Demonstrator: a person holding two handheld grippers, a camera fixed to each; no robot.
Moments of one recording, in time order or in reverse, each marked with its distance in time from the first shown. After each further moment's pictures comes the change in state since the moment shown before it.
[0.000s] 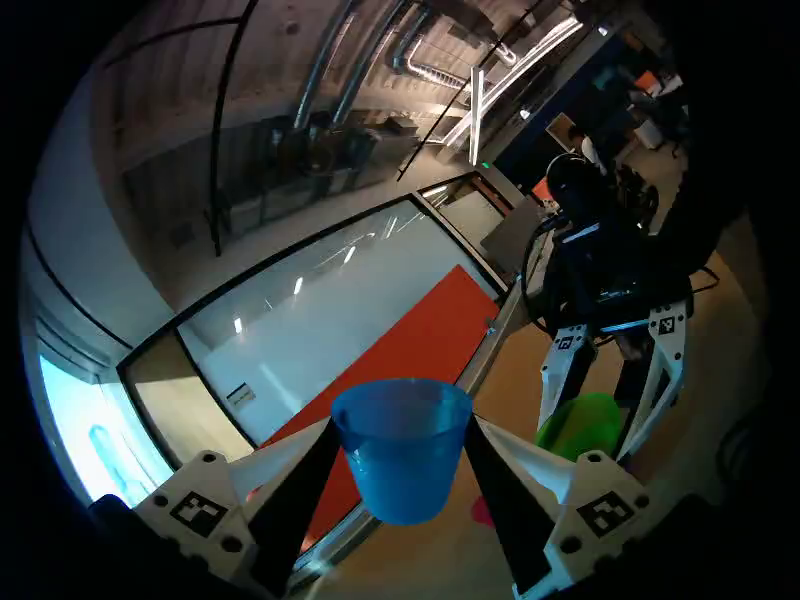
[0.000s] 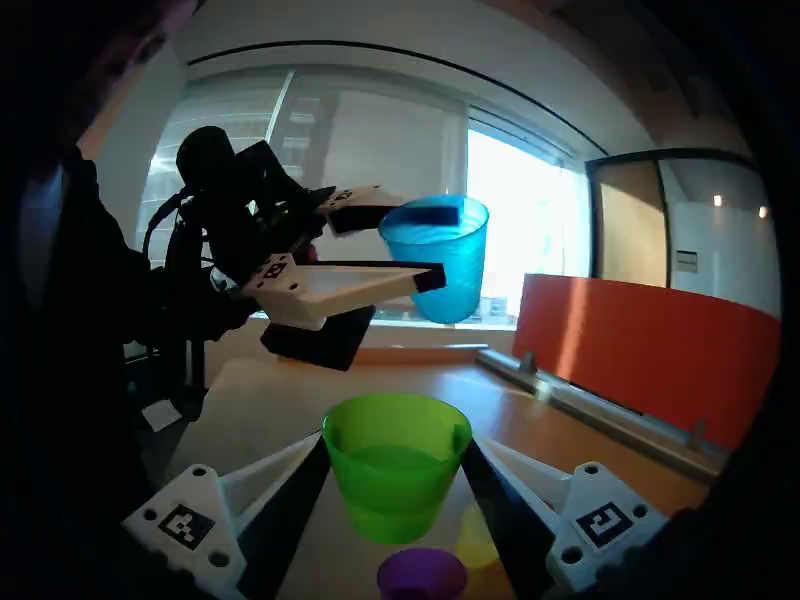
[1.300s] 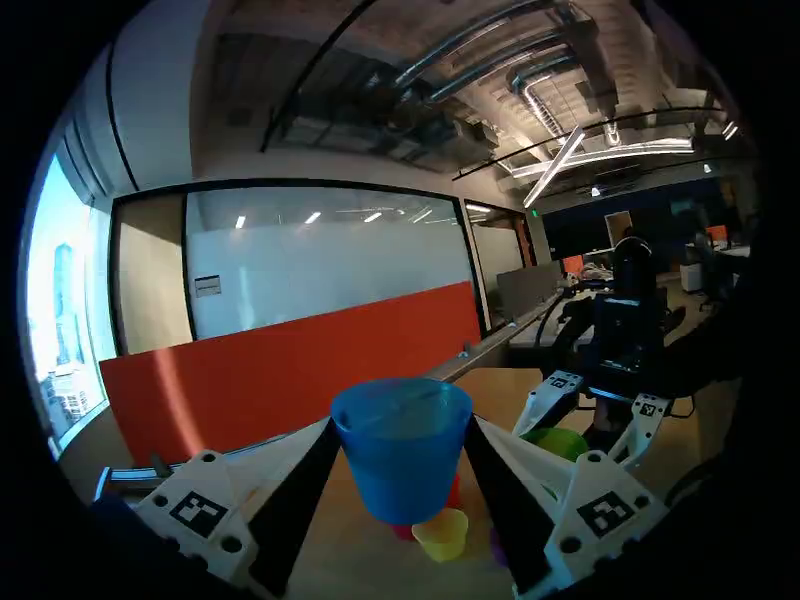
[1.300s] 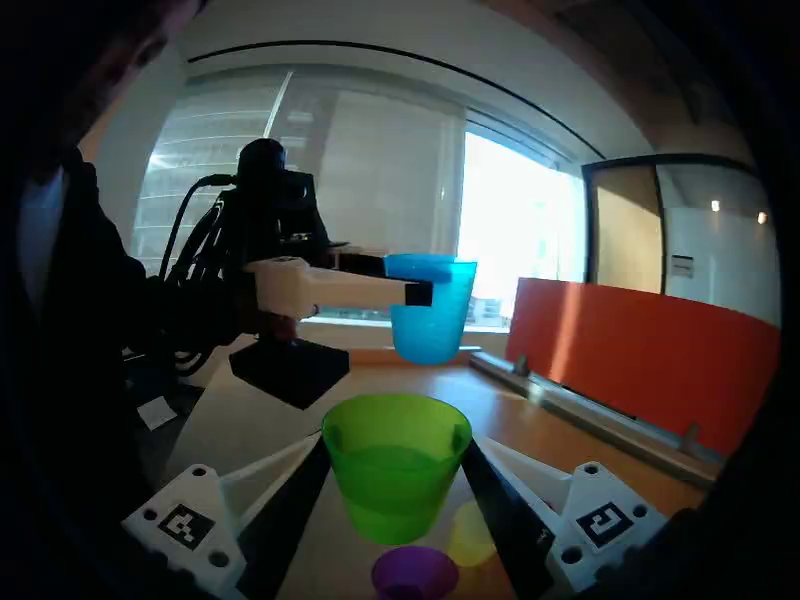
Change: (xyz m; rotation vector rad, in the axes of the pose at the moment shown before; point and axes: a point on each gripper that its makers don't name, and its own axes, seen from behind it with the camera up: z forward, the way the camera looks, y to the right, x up) left arm -0.031 0.003 -0.002 -0.037 -0.053 -0.527; right arm 0.005 0.004 -0.008 -0.022 0.001 -0.013
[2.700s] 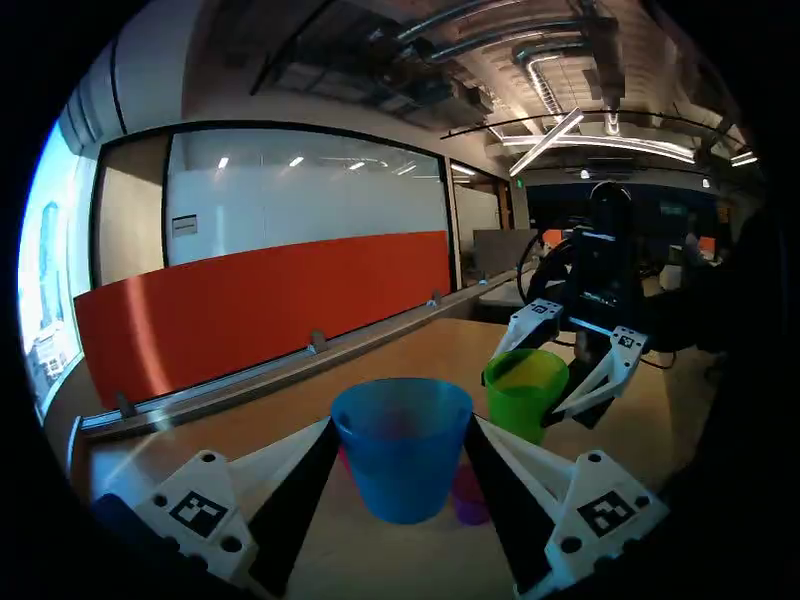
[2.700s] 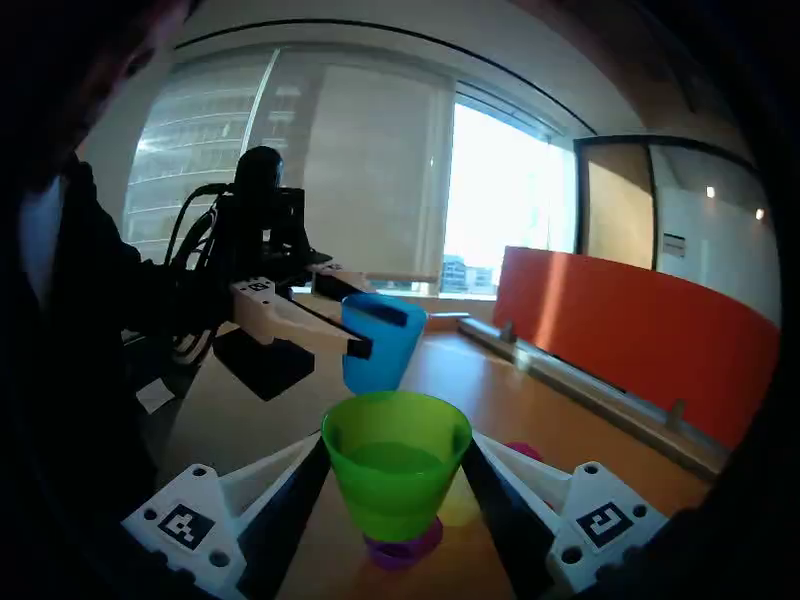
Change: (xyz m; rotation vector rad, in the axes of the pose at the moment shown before) left arm -0.079 0.031 -0.013 -0.104 -0.176 -0.087; right arm -0.026 0.016 -0.046 -0.034 -0.120 0.020
